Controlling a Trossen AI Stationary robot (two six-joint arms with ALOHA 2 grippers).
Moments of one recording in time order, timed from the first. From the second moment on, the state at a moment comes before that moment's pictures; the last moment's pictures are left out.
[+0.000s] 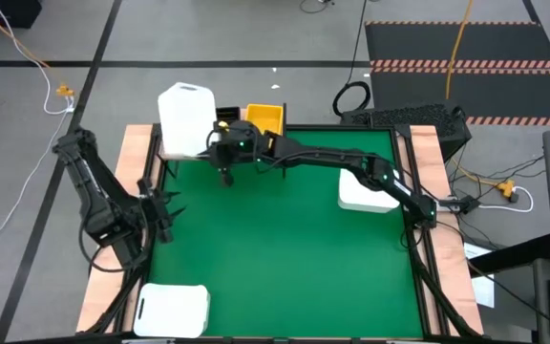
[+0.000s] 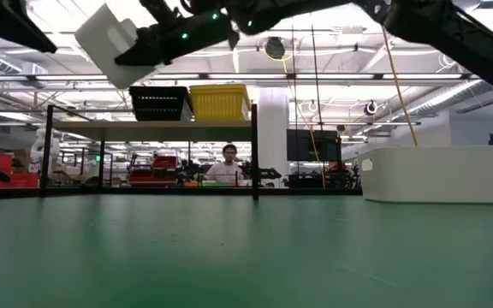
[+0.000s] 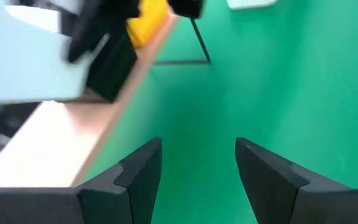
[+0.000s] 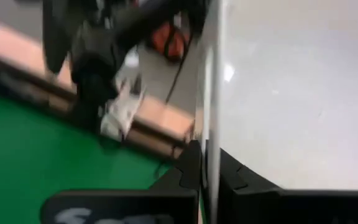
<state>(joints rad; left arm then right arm) -0.99 0.97 0.85 -1.57 -1.02 -1.27 -0.19 2.36 2.26 -0.16 -0.13 -0.53</state>
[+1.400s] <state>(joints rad) -0.67 1.29 1.07 -0.92 -0.45 -0.57 0.16 2.32 2.04 -0.43 0.03 -0.56</state>
